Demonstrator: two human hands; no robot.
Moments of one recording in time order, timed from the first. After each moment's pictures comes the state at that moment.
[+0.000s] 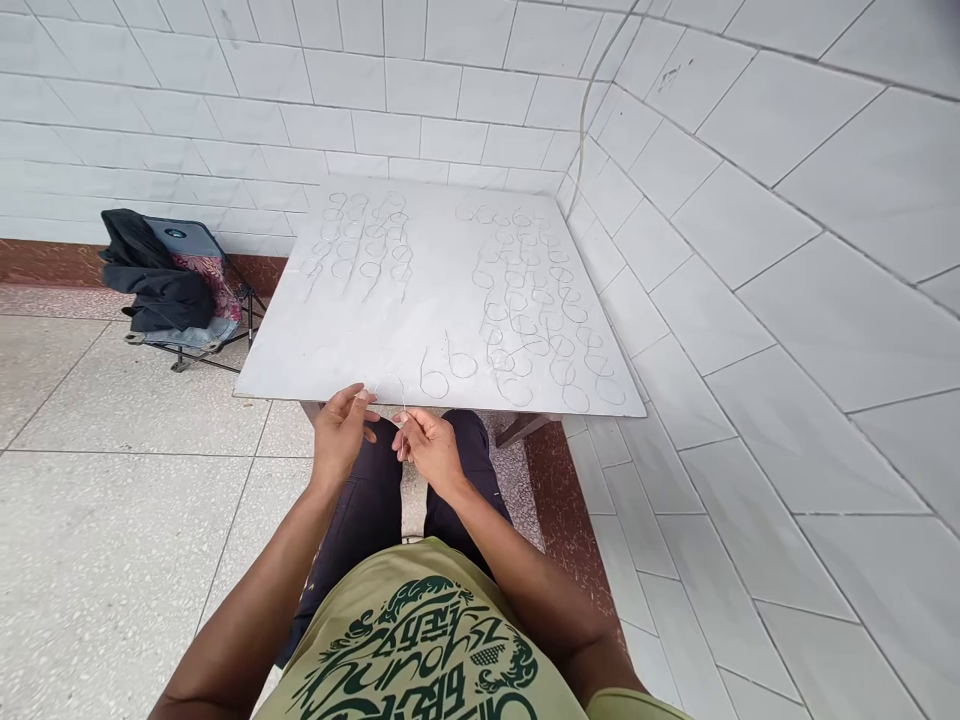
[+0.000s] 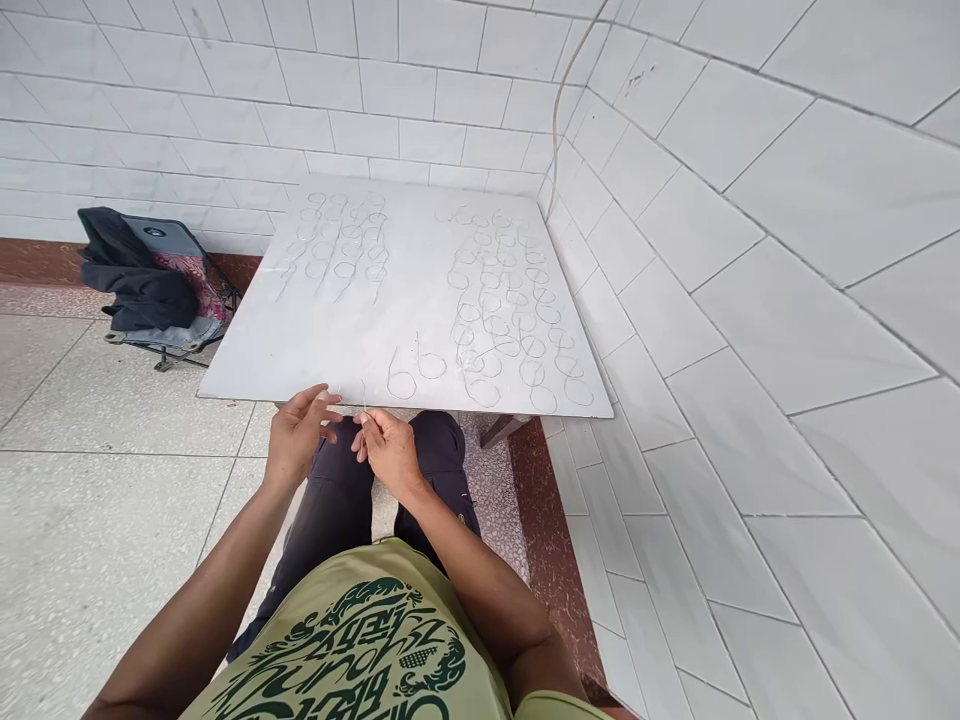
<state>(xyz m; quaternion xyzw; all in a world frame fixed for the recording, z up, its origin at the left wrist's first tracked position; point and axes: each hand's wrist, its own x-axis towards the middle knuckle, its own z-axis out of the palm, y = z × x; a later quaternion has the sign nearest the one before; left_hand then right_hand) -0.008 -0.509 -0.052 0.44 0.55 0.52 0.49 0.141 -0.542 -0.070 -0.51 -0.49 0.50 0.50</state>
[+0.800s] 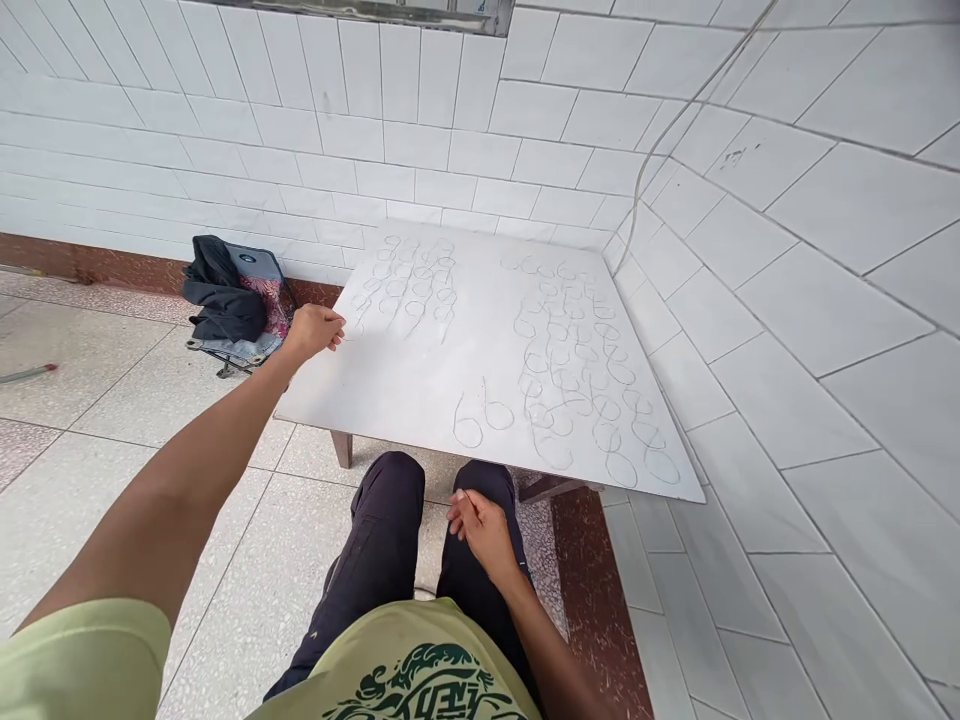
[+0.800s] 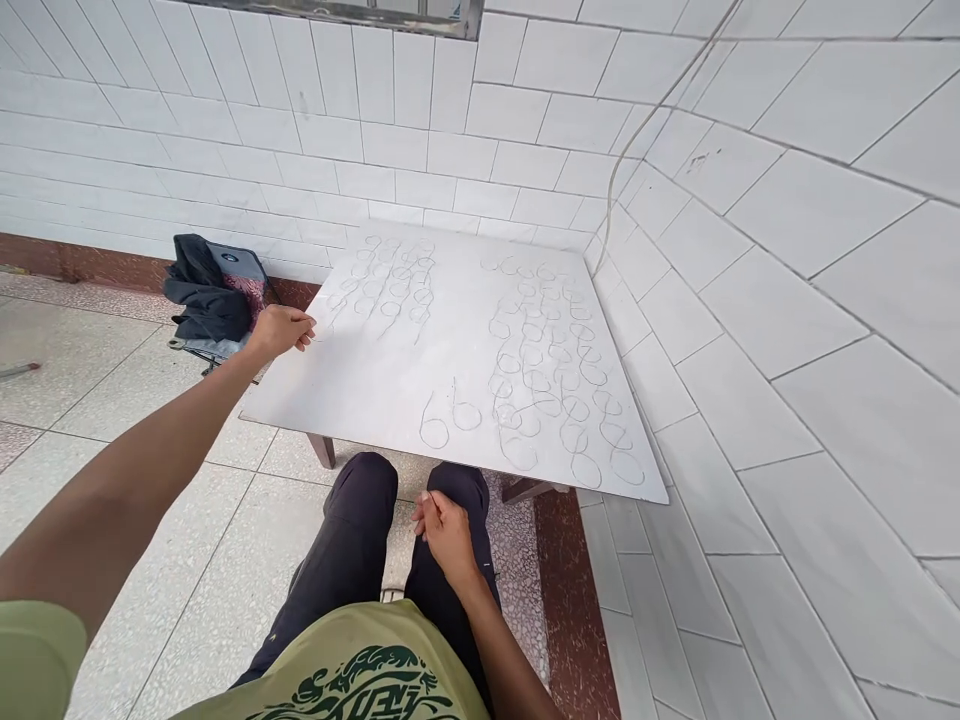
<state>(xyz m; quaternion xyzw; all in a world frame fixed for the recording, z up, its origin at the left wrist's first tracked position) -0.145 -0.275 0.005 0.59 0.68 0.33 0.28 0.189 -0.571 -0.157 -0.57 -0.50 0.50 0.42</state>
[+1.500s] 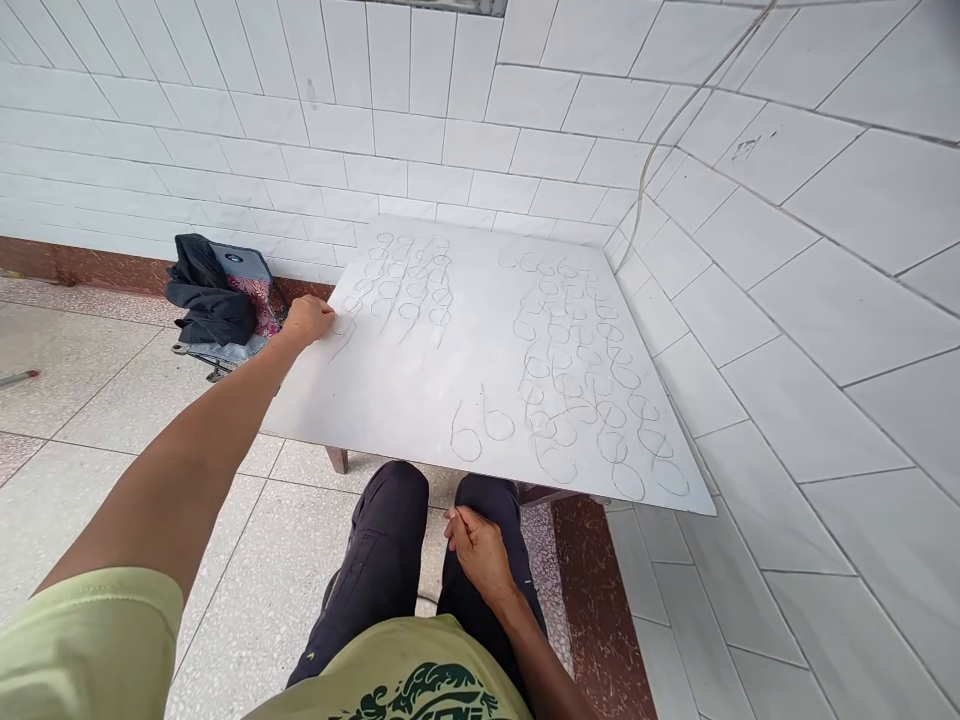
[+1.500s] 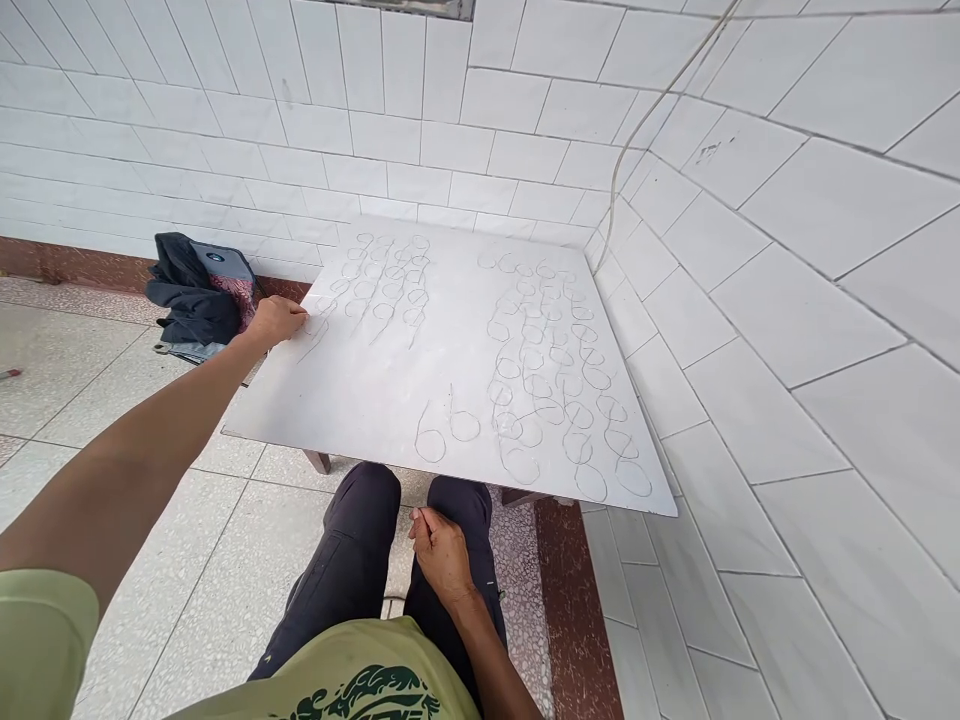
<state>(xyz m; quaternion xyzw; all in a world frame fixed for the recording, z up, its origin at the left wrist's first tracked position) -0.147 -0.211 0.001 0.63 0.73 0.21 0.16 0.190 -0.571 -0.170 -0.58 -0.62 0.39 0.35</state>
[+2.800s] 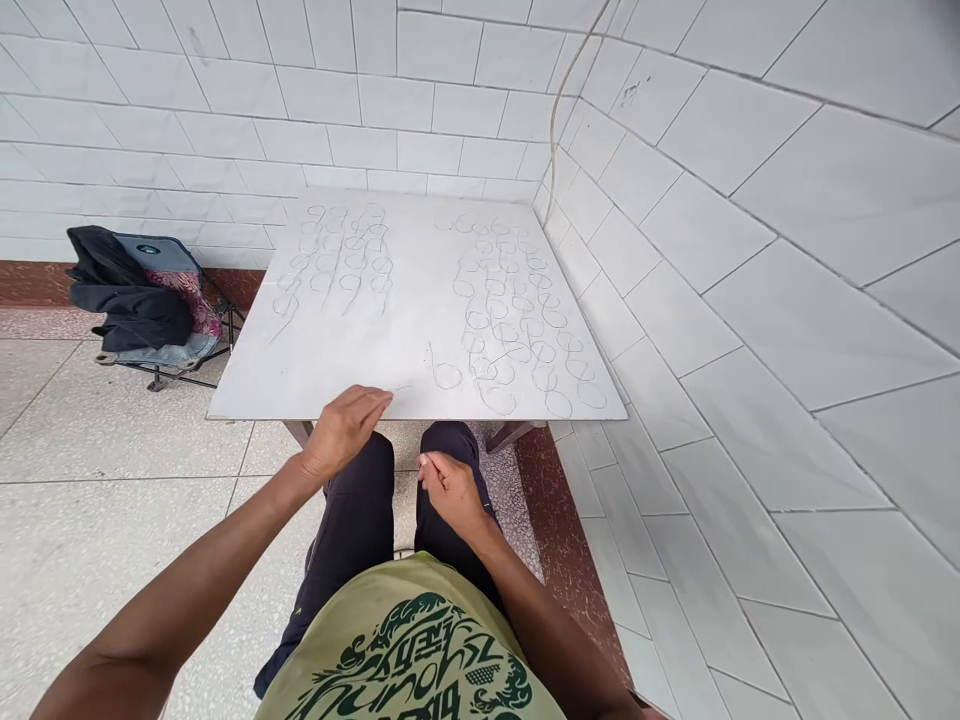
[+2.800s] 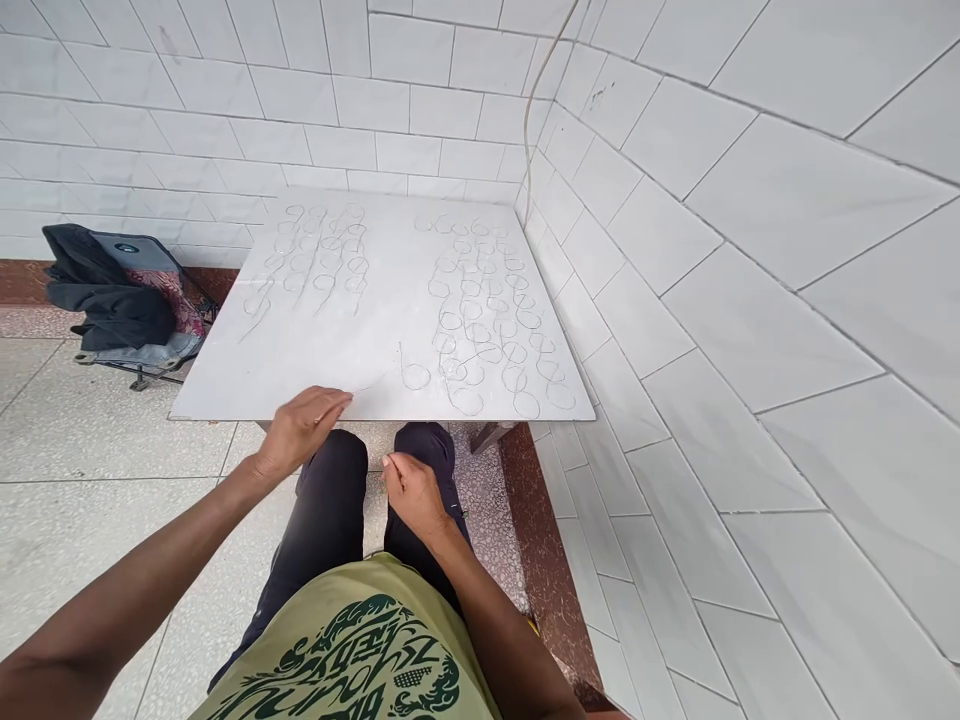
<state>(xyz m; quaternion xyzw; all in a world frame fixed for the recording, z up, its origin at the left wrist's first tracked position) -0.002 -0.465 -0.041 0.84 0.37 0.36 0.18 0.201 -0.580 -0.123 -0.56 -0.64 0.30 0.42</state>
